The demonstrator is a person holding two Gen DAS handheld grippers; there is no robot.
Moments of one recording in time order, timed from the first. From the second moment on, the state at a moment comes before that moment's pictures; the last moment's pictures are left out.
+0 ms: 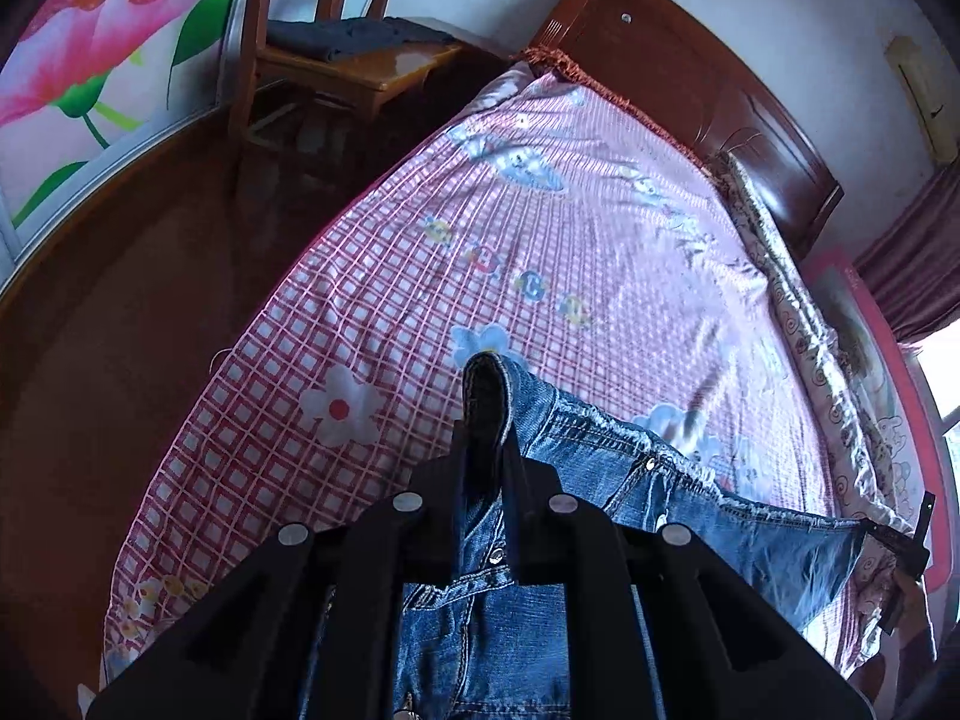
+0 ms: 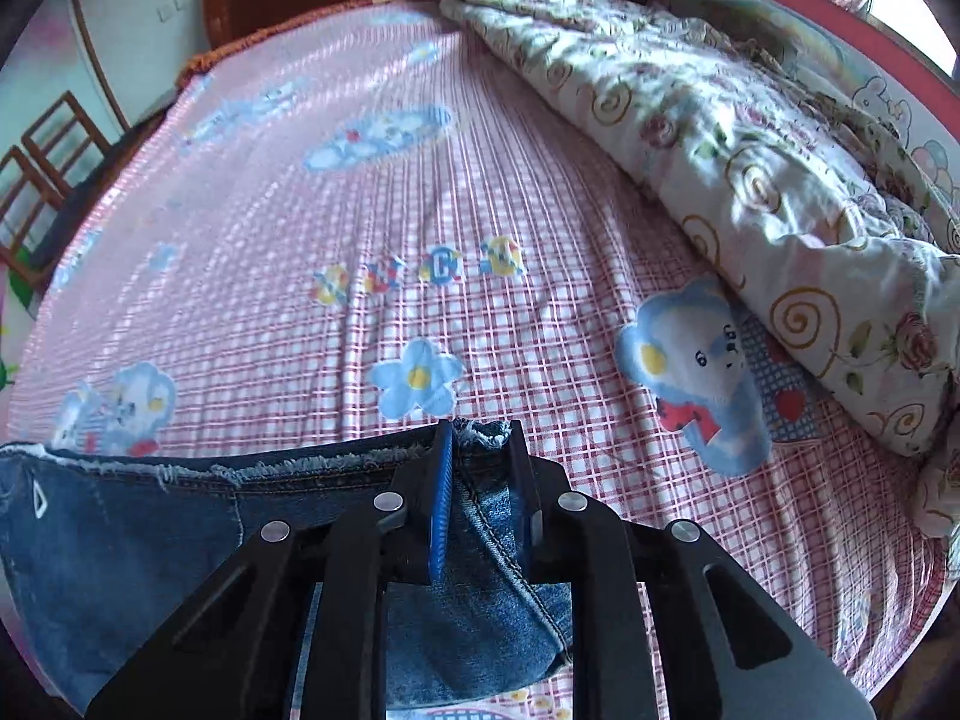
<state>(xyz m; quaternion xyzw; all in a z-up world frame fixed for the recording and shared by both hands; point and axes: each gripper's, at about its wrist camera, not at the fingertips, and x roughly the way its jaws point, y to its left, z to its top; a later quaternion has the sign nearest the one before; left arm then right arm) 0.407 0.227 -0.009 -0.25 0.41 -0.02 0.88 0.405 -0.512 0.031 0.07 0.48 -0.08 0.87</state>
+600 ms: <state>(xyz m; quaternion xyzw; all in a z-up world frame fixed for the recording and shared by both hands) 0.211 0.276 -0.001 -0.39 0.28 -0.09 0.87 0.071 -0.510 -0.022 0.21 0.36 -0.08 0.91</state>
